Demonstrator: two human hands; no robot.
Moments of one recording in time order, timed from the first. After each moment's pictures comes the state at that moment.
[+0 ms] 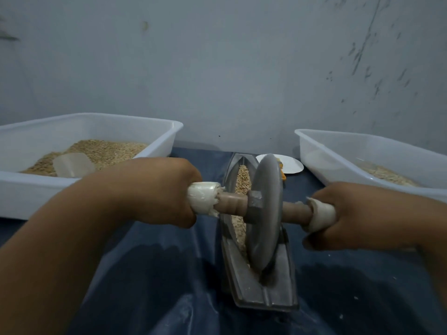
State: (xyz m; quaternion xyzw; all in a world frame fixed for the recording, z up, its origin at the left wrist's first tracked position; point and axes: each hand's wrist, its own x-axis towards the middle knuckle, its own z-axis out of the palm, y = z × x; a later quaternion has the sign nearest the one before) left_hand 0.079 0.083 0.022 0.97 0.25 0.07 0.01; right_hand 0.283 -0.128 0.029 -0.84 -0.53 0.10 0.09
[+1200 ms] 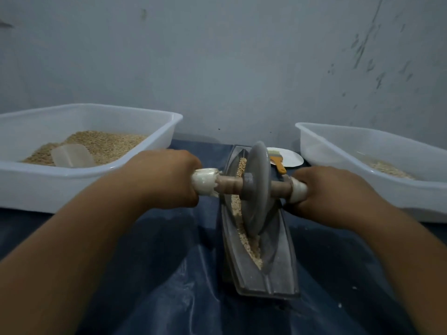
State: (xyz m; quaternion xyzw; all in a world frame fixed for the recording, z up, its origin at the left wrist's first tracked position) left_hand 0.096 0.084 0.013 0.95 0.29 0.10 -0.01; right_hand 0.288 -0.092 0.003 -0.86 -0.49 -0.14 0.09
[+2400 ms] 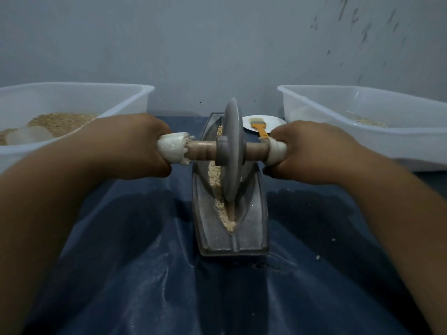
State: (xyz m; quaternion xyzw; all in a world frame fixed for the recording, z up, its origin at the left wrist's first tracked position) left_hand 0.098 0.082 0.014 0.94 0.30 0.14 0.01; right_hand 0.289 -0.098 0.007 -0.85 -0.51 -0.10 0.12
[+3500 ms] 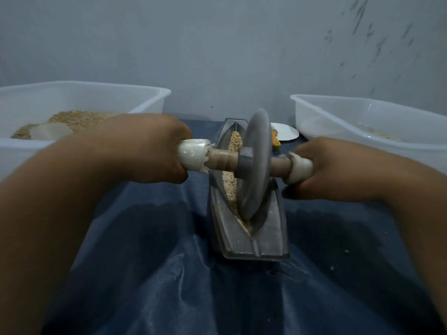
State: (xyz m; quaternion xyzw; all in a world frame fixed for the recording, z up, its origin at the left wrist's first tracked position) left_hand 0.088 0.080 0.018 0.96 0.27 0.12 -0.01; right_hand 0.281 -0.112 0.017 -0.84 -0.52 0.03 0.12
